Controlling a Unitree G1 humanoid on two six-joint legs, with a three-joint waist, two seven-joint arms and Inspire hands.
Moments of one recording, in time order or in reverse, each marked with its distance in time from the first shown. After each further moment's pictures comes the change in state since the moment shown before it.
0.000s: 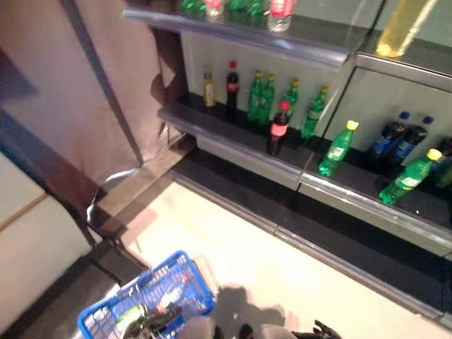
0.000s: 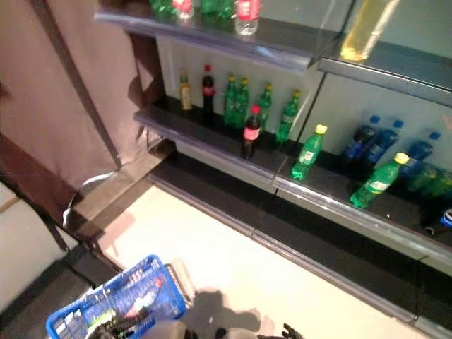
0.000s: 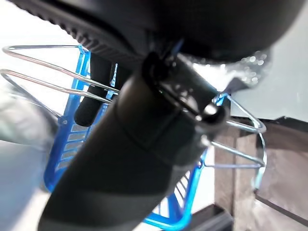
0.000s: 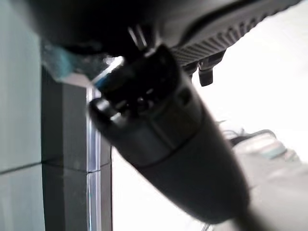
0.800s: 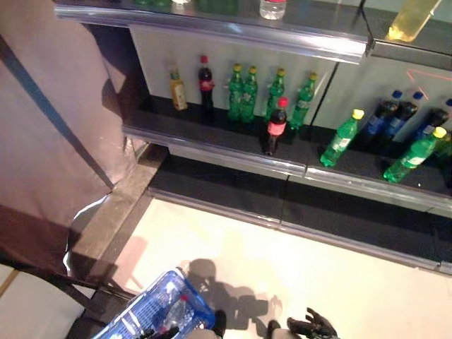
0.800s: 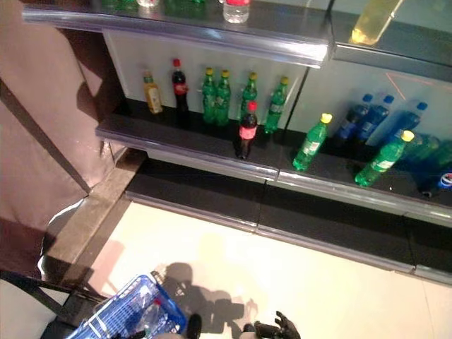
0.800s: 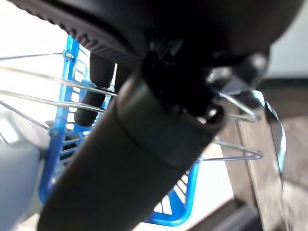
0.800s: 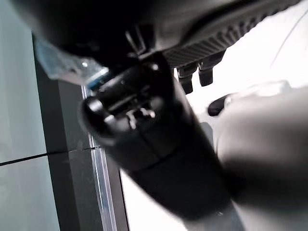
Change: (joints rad) left arm -0.017 0.015 -0.104 -0.004 -0.003 0.036 -0.021; right arm -0.038 0.029 0.043 -0.029 -0.045 -0.055 0.004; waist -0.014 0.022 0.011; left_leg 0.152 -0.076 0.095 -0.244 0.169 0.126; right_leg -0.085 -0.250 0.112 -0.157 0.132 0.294
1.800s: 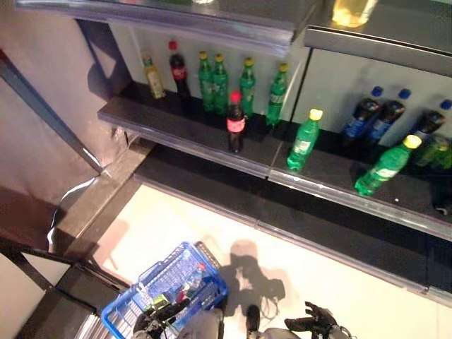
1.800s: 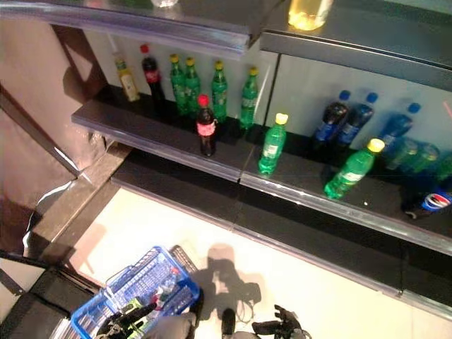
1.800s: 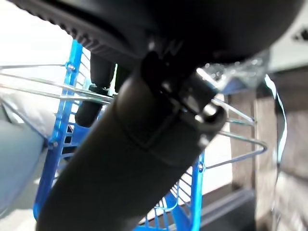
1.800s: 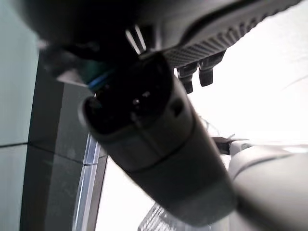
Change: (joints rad) left arm -0.051 -0.059 0.084 -0.034 -0.038 -0.010 0.037; right arm -0.016 -0.064 0.070 -0.011 -0.135 0.088 0.022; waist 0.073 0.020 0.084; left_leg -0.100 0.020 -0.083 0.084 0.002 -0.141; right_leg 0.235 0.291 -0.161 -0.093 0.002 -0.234
